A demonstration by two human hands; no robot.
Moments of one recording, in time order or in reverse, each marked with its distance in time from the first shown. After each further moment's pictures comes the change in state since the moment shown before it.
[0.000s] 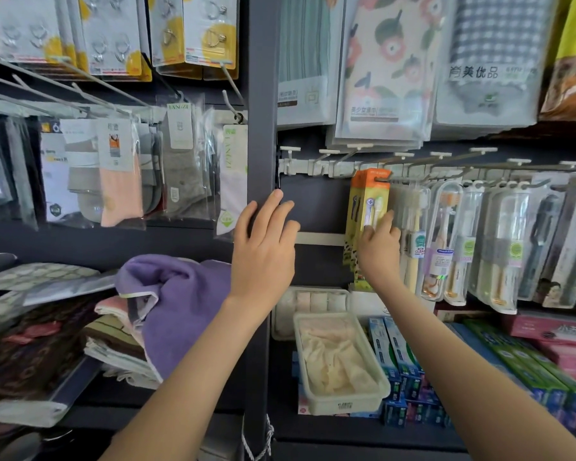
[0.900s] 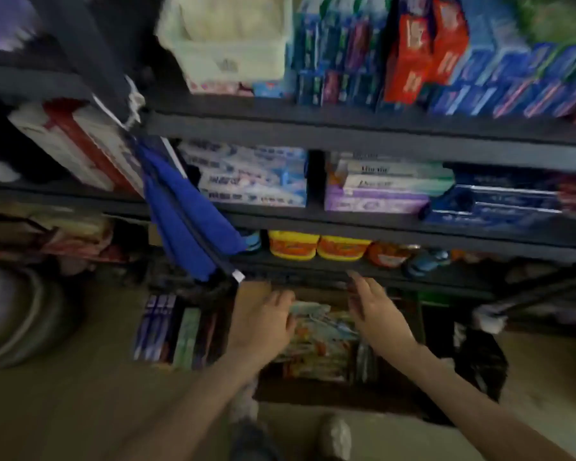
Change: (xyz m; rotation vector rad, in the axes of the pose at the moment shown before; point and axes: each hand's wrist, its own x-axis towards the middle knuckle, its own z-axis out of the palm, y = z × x) left_hand -0.387 0.339 -0.146 -0.505 -1.695 -0.552; right_hand -0.351 0.412 -0.145 -0.346 -1.107 0.001
